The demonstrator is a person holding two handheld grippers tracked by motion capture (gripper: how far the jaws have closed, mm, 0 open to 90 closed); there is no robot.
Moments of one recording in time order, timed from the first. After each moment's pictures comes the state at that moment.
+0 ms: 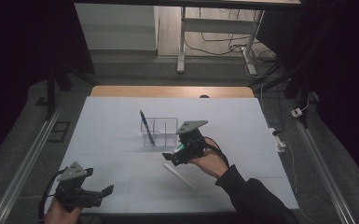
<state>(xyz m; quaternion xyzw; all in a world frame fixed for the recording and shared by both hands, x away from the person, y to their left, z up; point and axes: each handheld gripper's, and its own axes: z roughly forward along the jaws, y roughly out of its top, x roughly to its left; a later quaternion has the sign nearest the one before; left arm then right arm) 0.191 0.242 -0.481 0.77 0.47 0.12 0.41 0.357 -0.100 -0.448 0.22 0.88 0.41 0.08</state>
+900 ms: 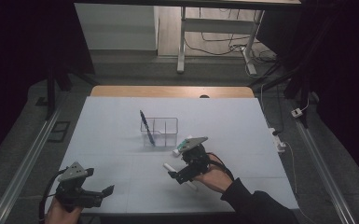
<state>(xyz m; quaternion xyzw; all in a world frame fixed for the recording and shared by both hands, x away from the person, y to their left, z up) 0.191 0.241 -0.481 0.78 0.47 0.12 0.40 0.324 -0.112 -0.479 0.23 0.91 0.35 0.07</state>
